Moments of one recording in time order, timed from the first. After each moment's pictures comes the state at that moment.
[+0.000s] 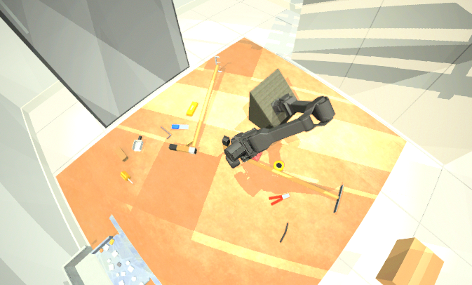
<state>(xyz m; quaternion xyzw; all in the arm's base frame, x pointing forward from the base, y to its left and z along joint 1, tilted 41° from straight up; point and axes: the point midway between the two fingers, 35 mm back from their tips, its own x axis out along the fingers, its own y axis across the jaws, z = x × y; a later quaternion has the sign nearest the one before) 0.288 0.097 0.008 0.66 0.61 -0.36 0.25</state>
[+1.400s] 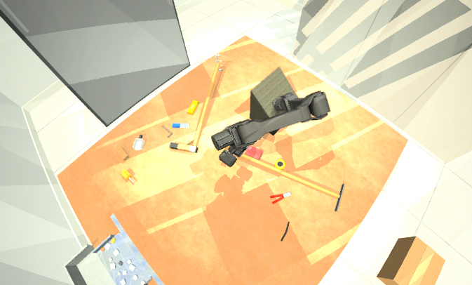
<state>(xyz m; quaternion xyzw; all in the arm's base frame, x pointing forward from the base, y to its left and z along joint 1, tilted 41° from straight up) 0.329 0.038 0.052 0.62 0.66 -0.24 0.37</state>
